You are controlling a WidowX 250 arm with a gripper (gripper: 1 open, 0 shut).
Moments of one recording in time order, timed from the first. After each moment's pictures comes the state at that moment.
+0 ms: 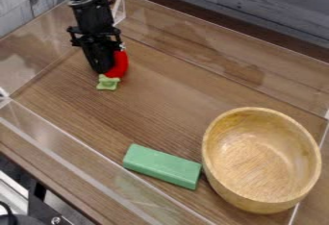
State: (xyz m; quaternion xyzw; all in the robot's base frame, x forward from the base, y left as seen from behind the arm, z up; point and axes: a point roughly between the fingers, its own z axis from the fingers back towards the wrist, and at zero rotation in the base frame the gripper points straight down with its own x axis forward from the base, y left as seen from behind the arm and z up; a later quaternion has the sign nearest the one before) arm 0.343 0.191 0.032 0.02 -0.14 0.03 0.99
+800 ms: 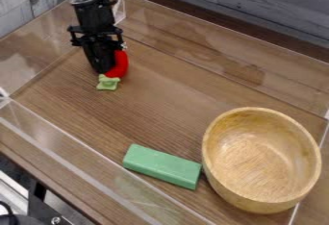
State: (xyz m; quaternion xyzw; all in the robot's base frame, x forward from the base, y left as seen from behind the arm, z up) arm 0.347 0.187 0.030 0.02 -0.13 0.04 0.99
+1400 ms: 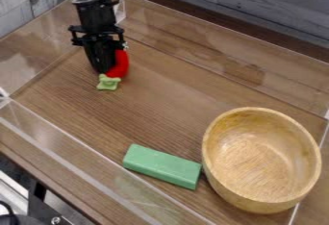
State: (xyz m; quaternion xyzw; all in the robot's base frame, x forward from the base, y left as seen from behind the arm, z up) arm 0.350 0.183 0.031 0.02 -0.13 0.04 0.99
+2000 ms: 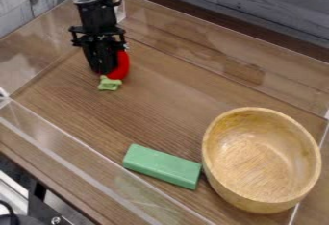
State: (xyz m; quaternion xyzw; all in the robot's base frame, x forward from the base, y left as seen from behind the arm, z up) arm 0.350 0.177 0.029 0.01 -0.12 0.04 0.99
